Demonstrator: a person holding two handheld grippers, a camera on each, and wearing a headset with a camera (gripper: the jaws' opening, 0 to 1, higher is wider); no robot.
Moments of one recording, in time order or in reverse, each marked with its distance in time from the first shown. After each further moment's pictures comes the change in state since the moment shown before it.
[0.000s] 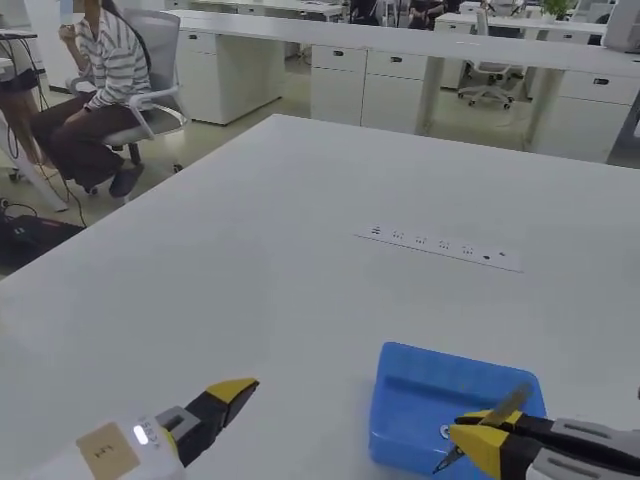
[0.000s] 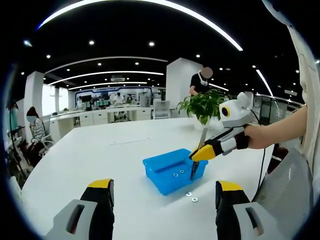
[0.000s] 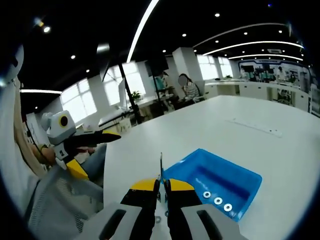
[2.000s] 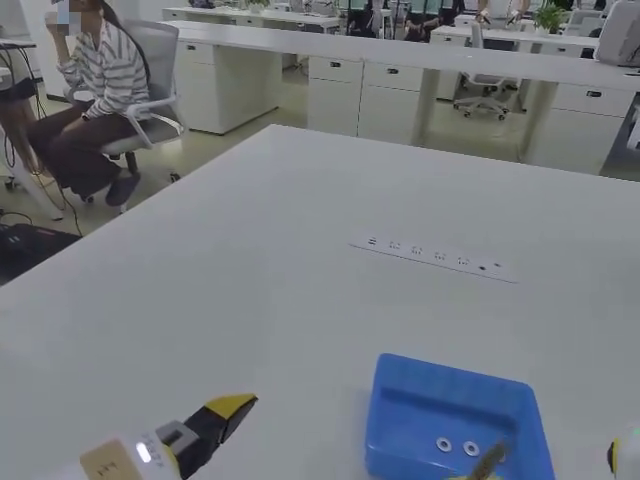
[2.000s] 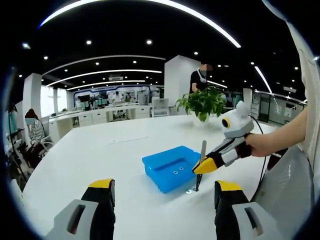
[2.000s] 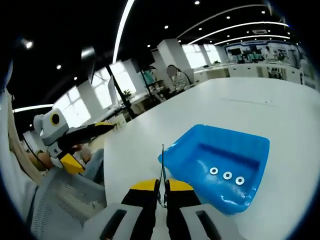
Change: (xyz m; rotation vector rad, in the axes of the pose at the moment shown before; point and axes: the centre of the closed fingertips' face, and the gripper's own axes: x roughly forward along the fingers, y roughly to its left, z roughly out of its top) left arm 0.000 -0.002 -0.003 0.020 0.020 -0.006; right arm -0.002 -0.007 -0.028 0.164 0.006 -0.042
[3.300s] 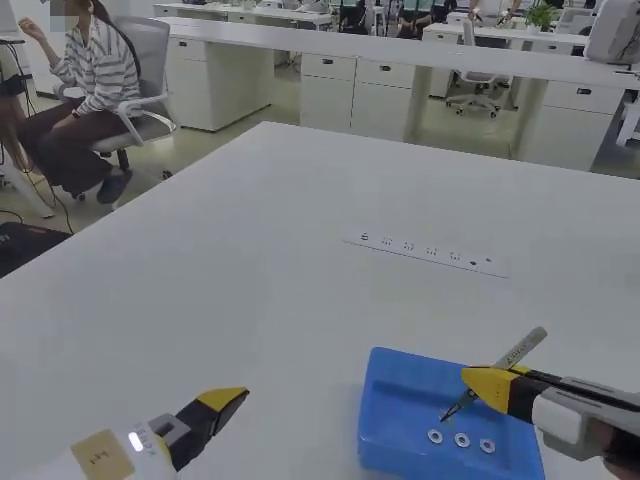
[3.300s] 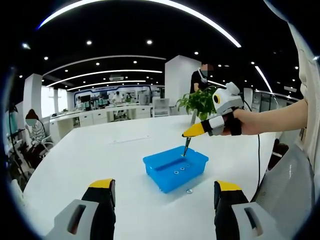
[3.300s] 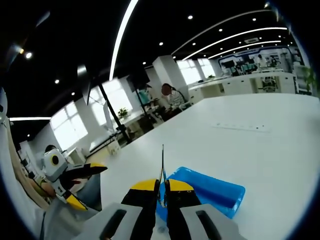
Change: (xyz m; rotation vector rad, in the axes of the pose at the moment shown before) left arm -0.001 0.002 0.000 0.000 0.001 0.006; right arm -0.010 -0.022 0.084 0.011 -0.140 -0.025
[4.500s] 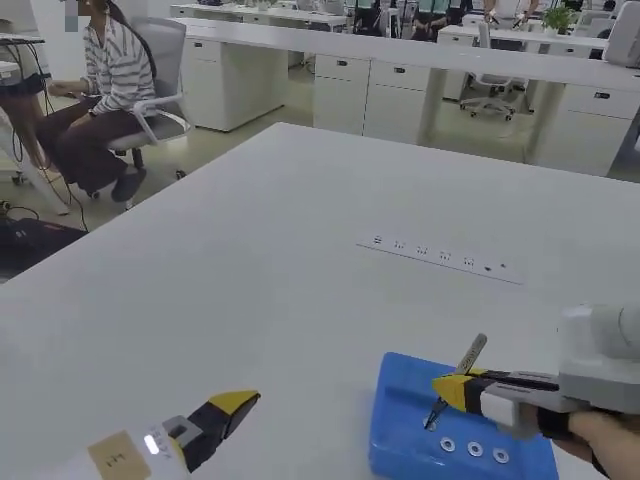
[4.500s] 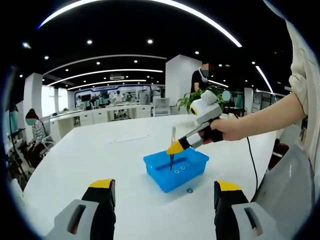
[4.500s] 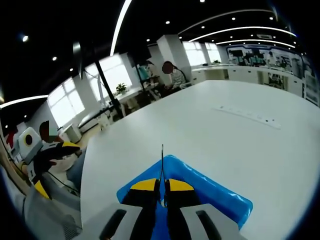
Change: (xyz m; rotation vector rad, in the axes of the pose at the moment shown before) left arm 0.000 0.001 -0.001 -0.003 0.005 0.004; right arm 0.055 -0.034 -0.037 -0.087 0.210 -0.017
